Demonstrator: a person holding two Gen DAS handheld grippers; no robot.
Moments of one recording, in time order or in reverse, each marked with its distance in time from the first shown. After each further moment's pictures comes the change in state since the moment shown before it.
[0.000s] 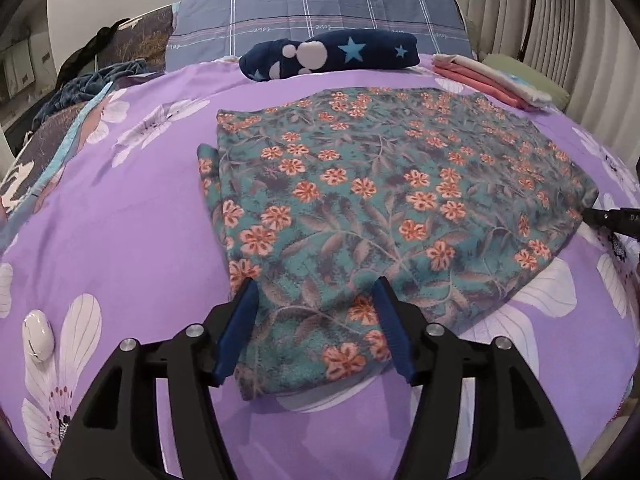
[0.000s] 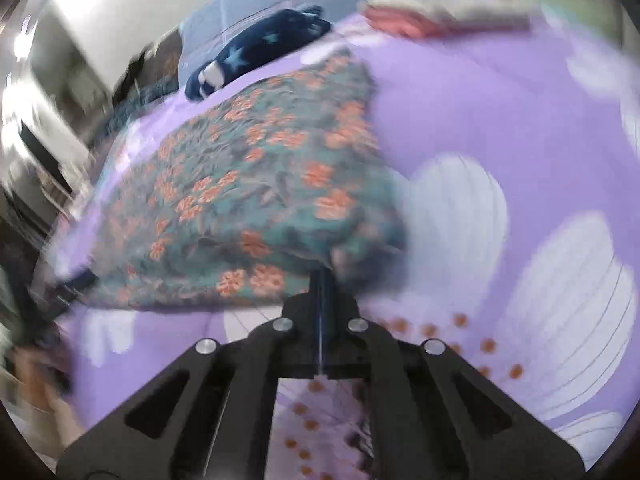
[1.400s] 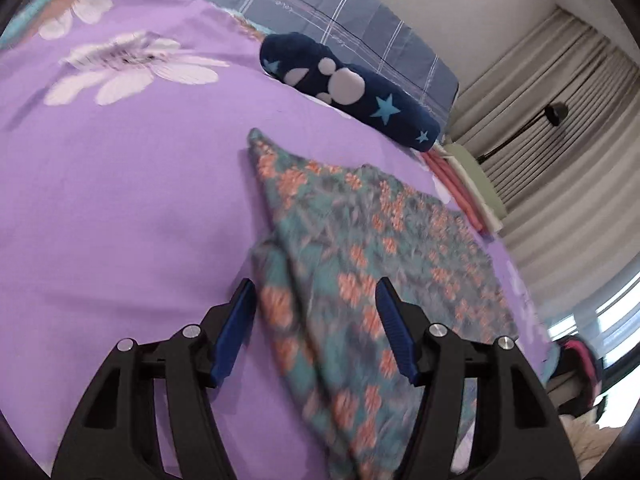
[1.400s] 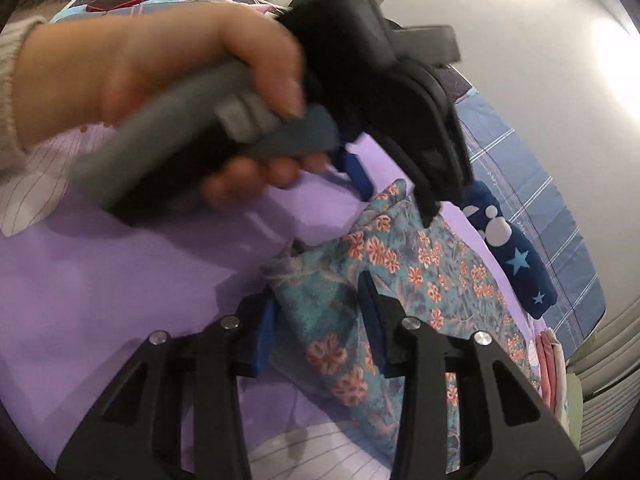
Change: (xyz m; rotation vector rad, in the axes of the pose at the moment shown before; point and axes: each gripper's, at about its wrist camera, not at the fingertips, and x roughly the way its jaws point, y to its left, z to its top) left arm 0.094 0.134 0.076 -0.420 0.027 -0.525; right arm 0.131 0.380 -0.122 -1.312 -0.155 -0.166
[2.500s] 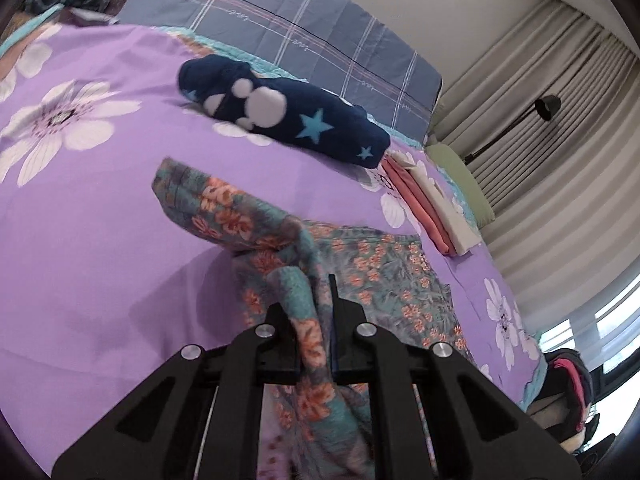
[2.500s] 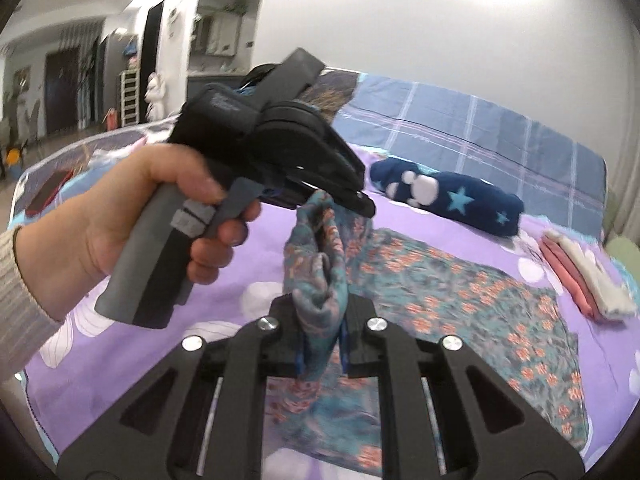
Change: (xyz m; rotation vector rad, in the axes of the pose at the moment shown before) left arm 0.031 -0.130 0.041 0.073 -0.005 0.043; right arm -0.063 -0.142 -0.044 0.594 -0.181 -0.015
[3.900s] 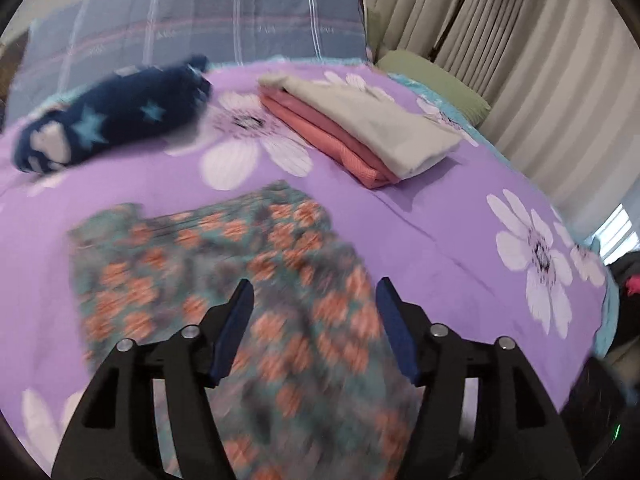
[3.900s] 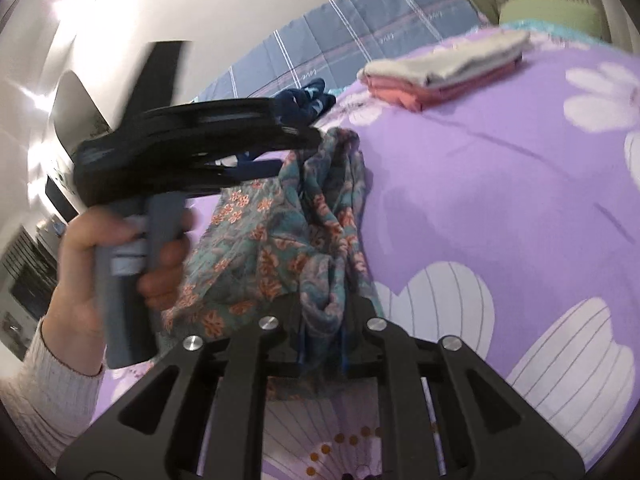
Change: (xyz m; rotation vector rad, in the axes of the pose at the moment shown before) left arm 0.156 -0.224 -0.061 0.404 0.093 0.146; right arm -0.062 -0.280 -0.165 0.779 0.064 0.008
